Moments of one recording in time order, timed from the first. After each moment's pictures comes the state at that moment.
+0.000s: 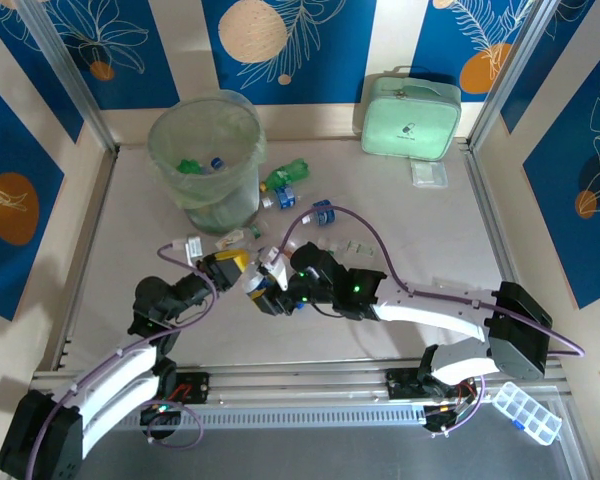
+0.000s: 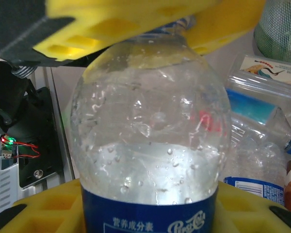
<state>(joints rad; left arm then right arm) -0.42 0.75 0.14 0.84 0.57 -0.90 1.10 1.35 0.88 -0.07 -0.15 0.13</state>
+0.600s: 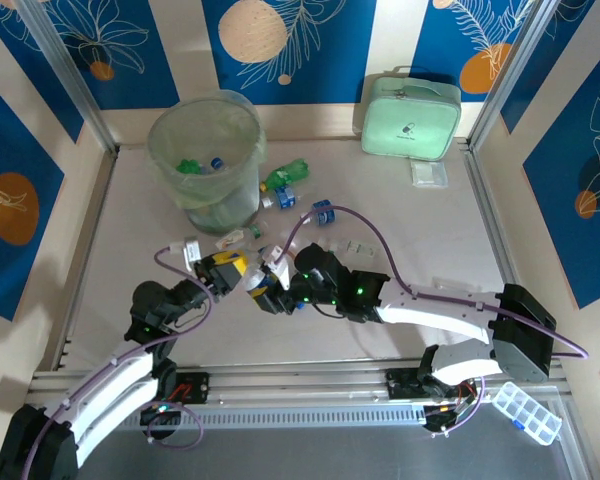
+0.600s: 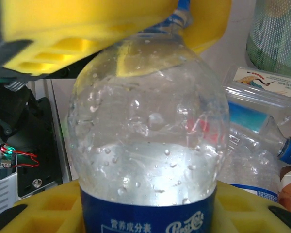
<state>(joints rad) -0.45 0.66 0.14 0.75 0.53 -0.84 1.10 1.32 0.85 -0.02 -0.13 0.14</state>
